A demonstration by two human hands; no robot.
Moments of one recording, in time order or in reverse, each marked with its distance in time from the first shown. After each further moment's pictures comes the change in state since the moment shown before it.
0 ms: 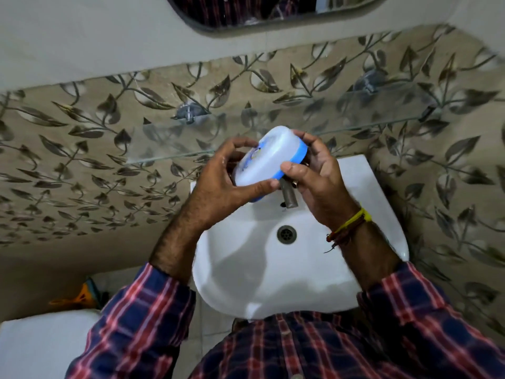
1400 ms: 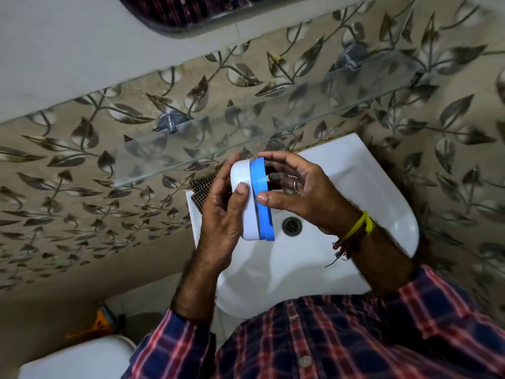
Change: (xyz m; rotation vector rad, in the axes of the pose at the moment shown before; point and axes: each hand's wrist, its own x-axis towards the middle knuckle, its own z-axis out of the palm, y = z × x) left_hand -0.030 -0.028 0.019 -0.329 0.080 -0.058; right_hand -0.024 0.008 0.013 -0.316 -0.080 0.063
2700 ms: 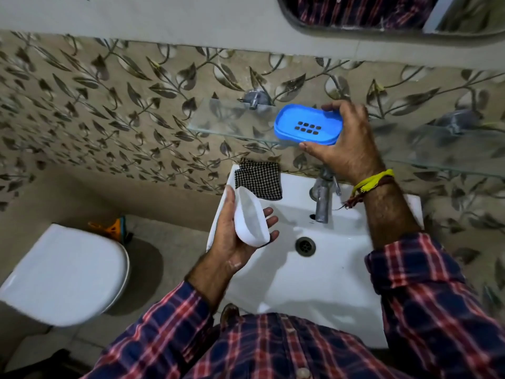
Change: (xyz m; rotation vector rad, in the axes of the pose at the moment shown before) left_hand -0.035 -0.046 0.004 -0.866 0.500 -0.614; right_hand 0.126 -0.020 -0.022 -0.780 0.006 -0.423
